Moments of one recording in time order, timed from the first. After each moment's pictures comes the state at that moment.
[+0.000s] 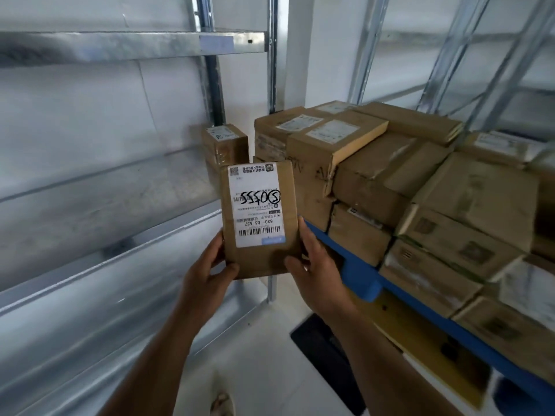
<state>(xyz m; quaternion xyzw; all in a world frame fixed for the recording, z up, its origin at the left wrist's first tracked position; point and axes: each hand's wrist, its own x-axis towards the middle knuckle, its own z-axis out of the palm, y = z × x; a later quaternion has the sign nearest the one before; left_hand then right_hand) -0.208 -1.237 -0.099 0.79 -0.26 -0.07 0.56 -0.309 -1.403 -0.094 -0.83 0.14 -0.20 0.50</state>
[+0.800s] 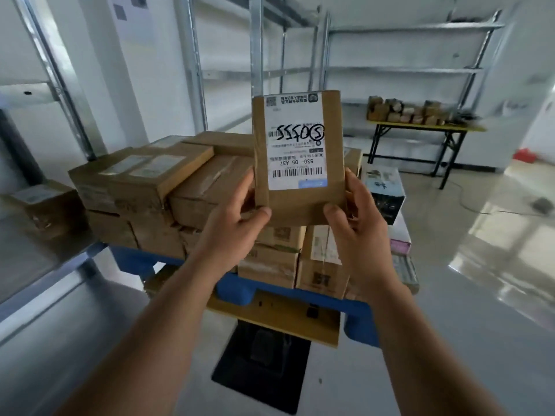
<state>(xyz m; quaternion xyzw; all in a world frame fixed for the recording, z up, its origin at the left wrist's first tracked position) -0.358 -1.428 0.028 0.61 -0.58 -0.16 0.52 -0.534 -1.503 0.010 -0.72 0.34 -0.52 0.30</state>
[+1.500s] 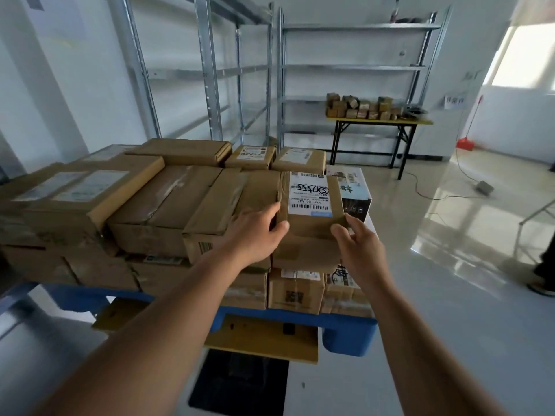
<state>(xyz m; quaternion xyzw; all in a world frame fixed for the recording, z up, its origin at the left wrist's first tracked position) -0.380 -1.552 0.003 0.68 -0.69 -0.08 0.24 -0.572 -1.590 -0.036 -0.65 0.56 -0.43 0.28</state>
